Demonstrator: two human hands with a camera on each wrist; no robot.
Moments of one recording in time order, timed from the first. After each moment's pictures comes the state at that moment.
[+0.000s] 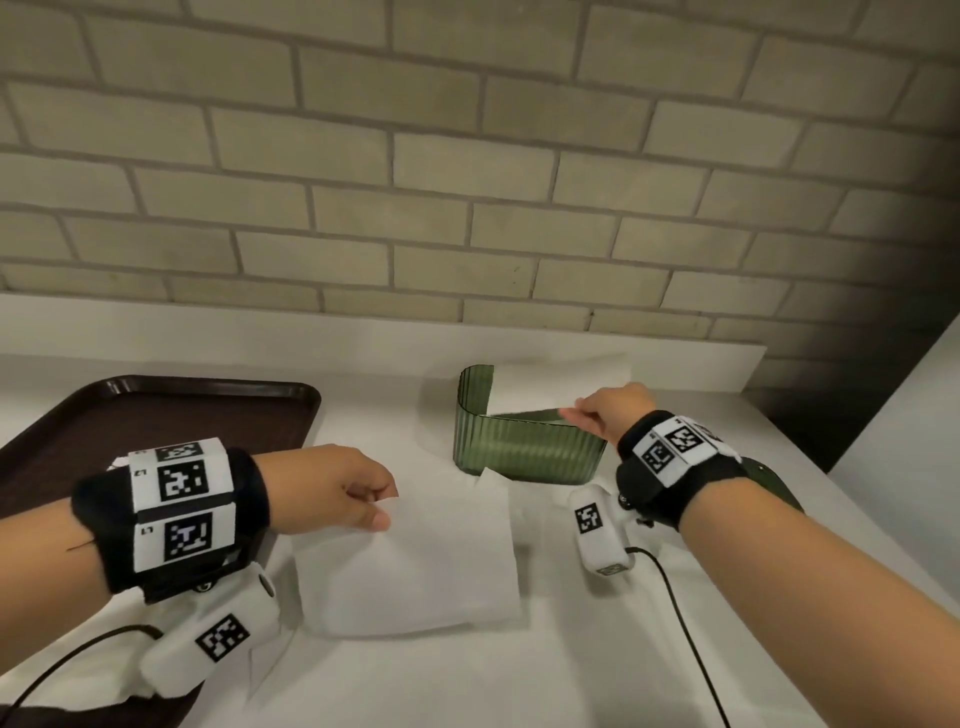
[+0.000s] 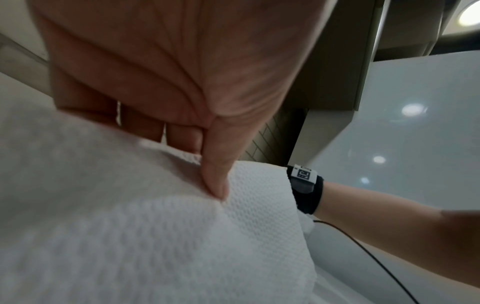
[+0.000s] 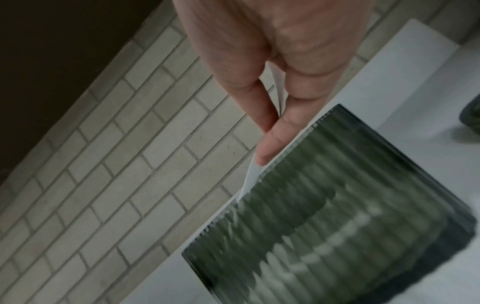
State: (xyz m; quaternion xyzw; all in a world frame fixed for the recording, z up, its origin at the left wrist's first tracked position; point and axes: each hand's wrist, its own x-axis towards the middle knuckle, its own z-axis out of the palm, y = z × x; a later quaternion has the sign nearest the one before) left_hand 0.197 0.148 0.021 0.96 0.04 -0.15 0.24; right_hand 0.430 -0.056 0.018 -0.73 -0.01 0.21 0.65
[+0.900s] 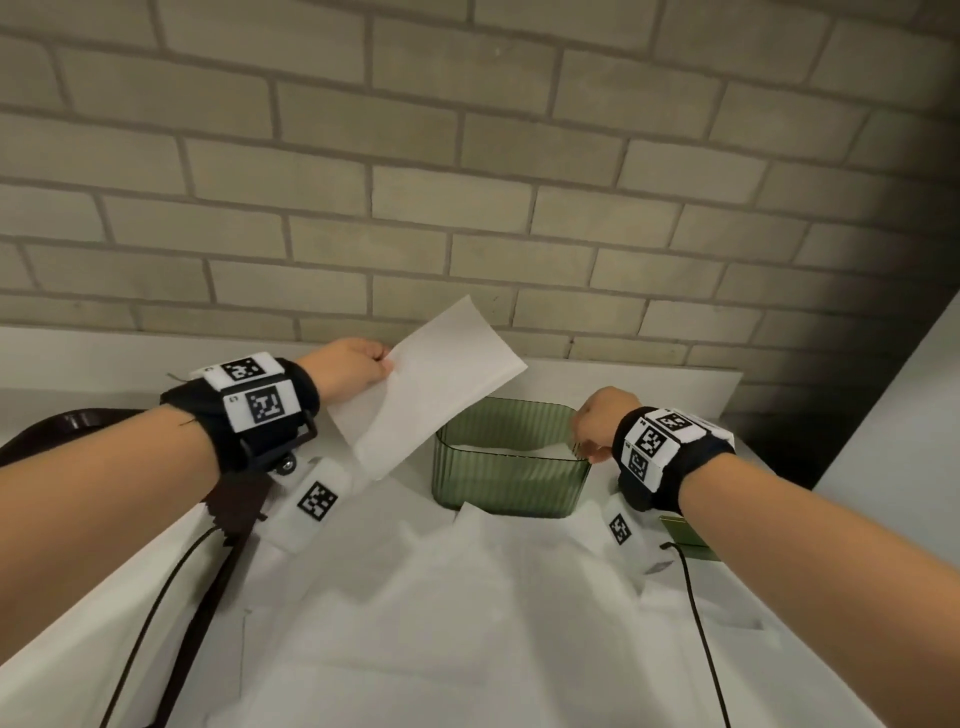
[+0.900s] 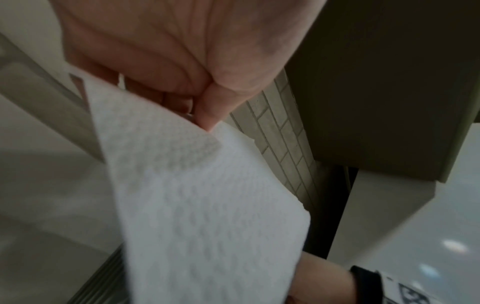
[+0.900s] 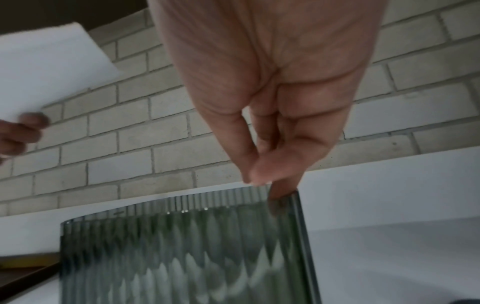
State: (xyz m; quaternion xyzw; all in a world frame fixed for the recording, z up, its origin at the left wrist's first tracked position) left_hand 0.294 0.178 0.071 0.90 0.20 0.09 0.38; right_hand 0.458 -0.057 0.042 -0.95 -0.11 0.16 0.26
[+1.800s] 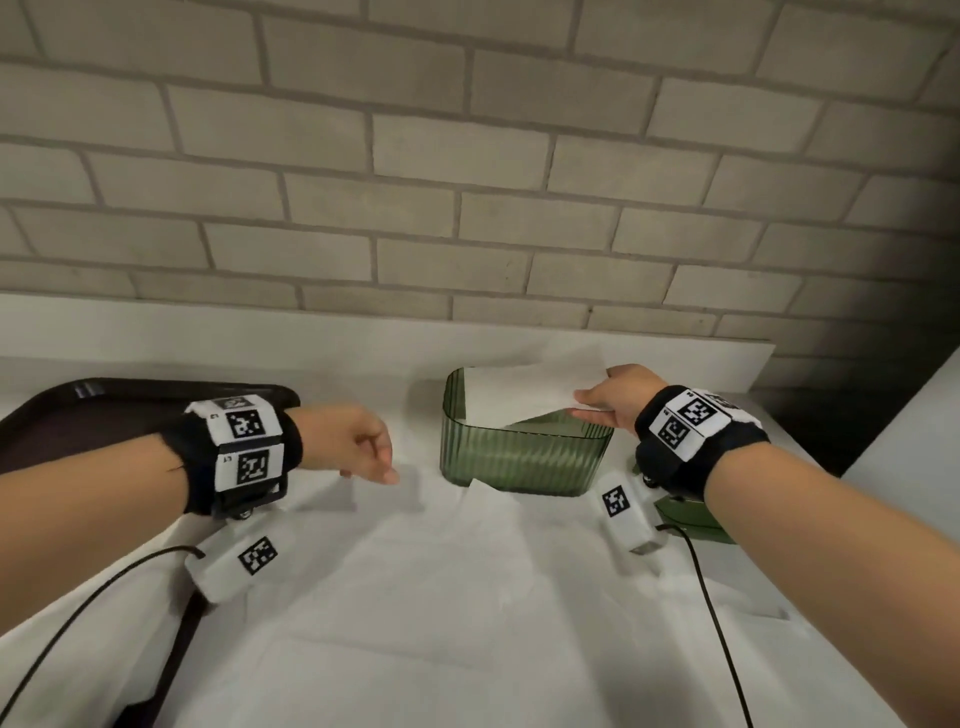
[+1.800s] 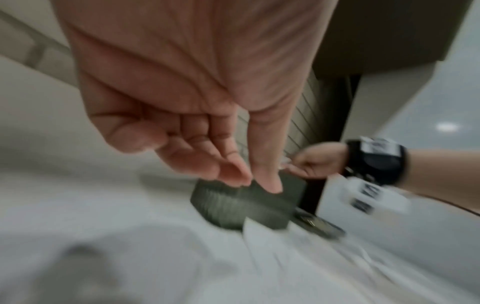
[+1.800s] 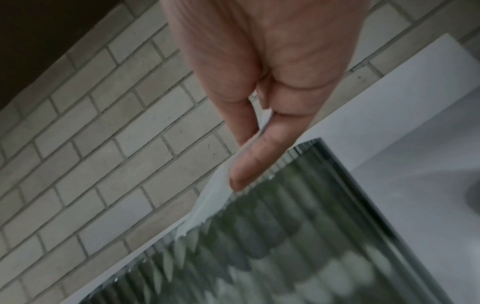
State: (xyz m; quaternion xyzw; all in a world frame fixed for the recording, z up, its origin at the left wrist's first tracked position) left_hand 0.273 0.180 0.010 0.95 0.12 -0.14 0.25; right_hand 0.473 -0.054 0.026 -0.75 -0.03 0.27 0.61
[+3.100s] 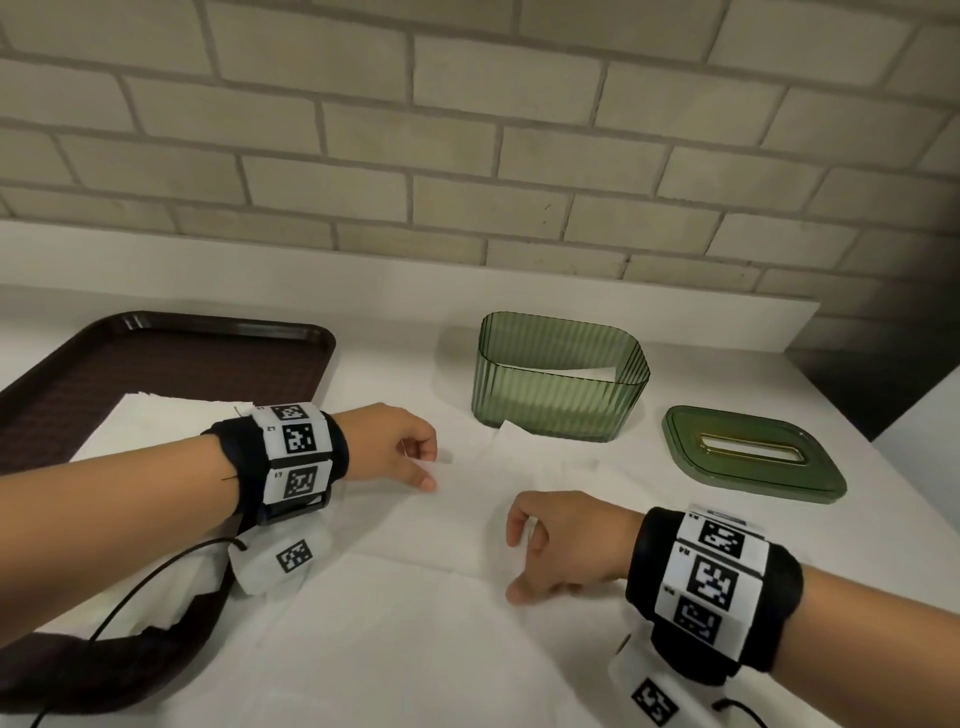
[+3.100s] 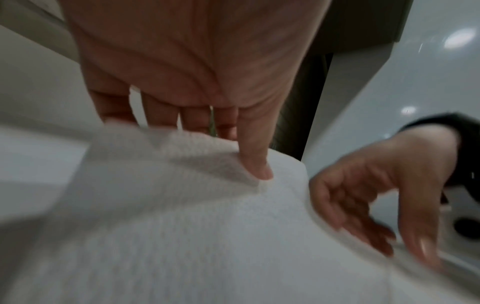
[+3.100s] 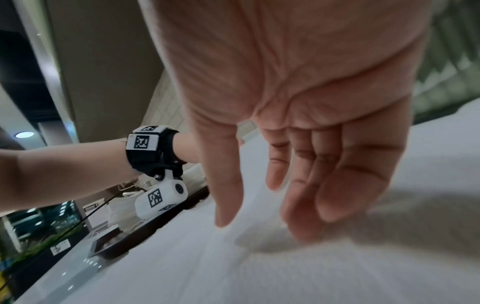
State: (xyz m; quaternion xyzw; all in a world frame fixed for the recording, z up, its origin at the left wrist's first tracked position) left_hand 0.237 0.149 -0.034 0.97 0.06 -0.11 0.23; right_hand 0.302 -0.074 -0.027 -0.84 -0.33 0.41 0.16
